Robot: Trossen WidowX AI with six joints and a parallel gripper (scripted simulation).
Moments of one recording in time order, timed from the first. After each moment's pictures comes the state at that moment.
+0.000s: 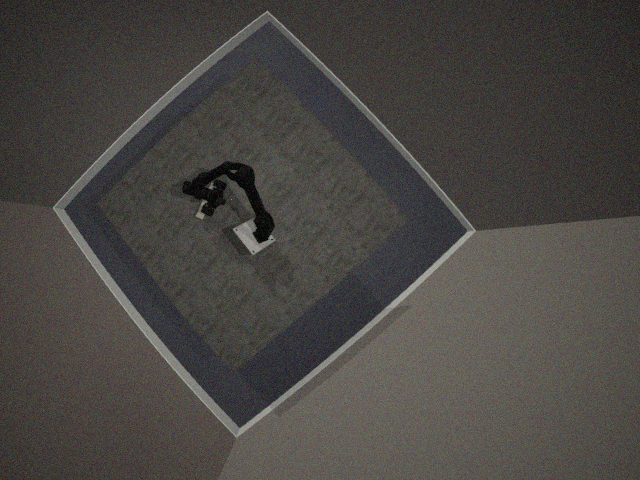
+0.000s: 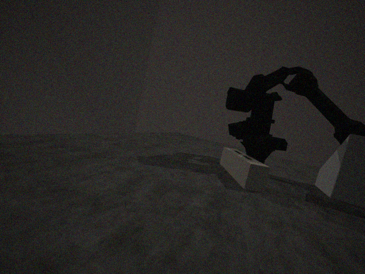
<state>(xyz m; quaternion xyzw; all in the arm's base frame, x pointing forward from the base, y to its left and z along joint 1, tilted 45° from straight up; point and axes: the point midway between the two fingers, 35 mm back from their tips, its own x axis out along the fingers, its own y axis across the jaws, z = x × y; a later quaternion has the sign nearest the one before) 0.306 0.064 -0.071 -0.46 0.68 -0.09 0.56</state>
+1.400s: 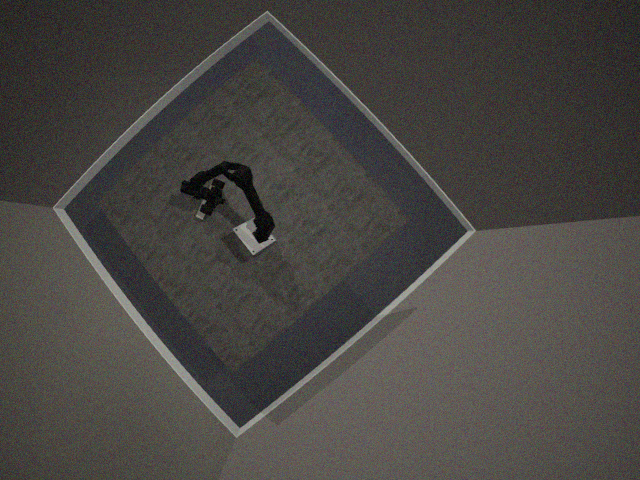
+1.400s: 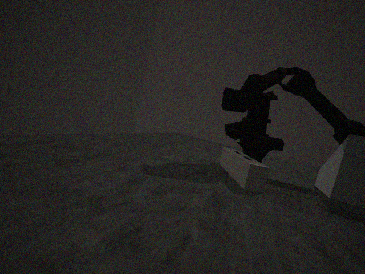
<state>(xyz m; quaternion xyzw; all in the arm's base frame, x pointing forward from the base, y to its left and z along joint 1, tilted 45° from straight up) 0.313 0.068 -0.074 -0.46 0.69 -0.09 0.55</state>
